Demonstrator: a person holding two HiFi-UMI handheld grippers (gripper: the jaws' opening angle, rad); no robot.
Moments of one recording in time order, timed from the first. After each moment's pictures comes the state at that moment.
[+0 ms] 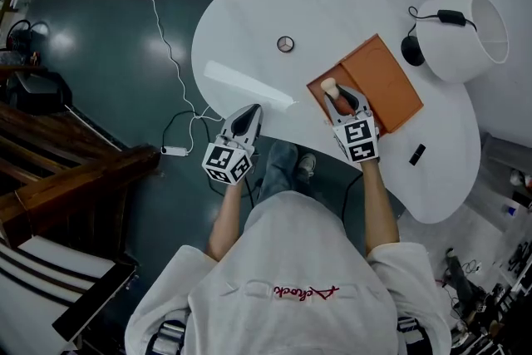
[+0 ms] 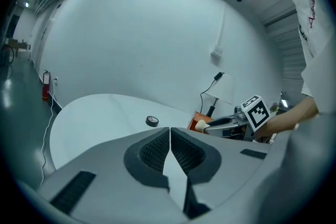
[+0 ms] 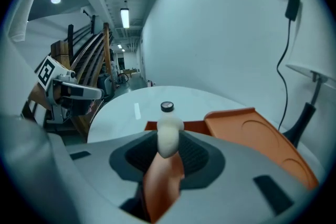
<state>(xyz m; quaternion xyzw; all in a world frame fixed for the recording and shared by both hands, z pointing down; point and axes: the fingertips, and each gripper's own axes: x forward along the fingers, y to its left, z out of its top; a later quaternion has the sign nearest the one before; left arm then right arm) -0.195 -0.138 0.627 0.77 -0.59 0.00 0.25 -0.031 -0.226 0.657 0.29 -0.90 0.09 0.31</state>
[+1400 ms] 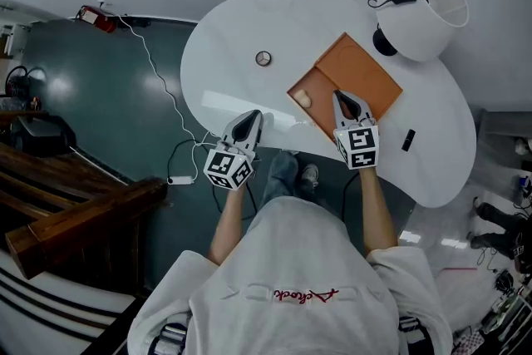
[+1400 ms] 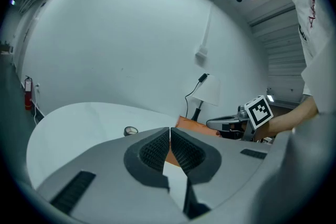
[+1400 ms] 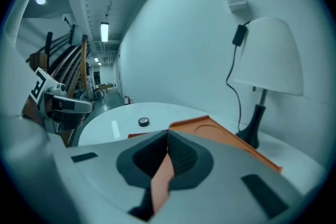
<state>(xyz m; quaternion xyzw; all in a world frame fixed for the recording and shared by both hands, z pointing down) -0.150 -0.158 0.593 0.82 -0.53 0.01 0.21 0.035 -0.233 0.603 0.42 -0.87 0.10 0.23</state>
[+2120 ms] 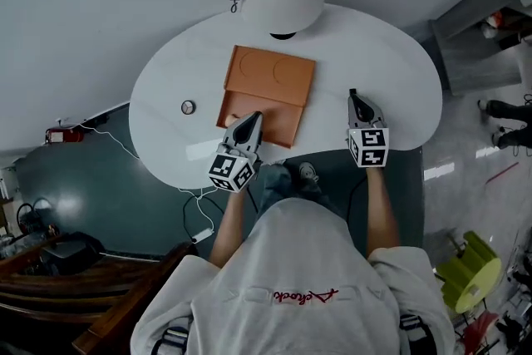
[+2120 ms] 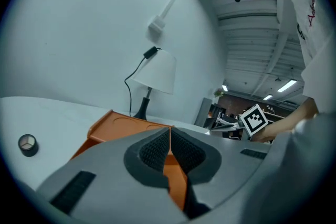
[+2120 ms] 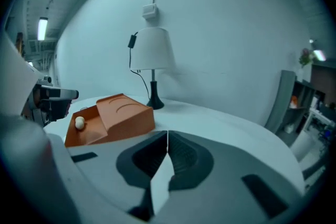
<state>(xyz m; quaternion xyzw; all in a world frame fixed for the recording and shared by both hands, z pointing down) 0.065 -0.200 0.576 0.93 -0.31 0.05 0.20 0.311 -0.156 0.617 0.67 -0.69 0.18 0.21</state>
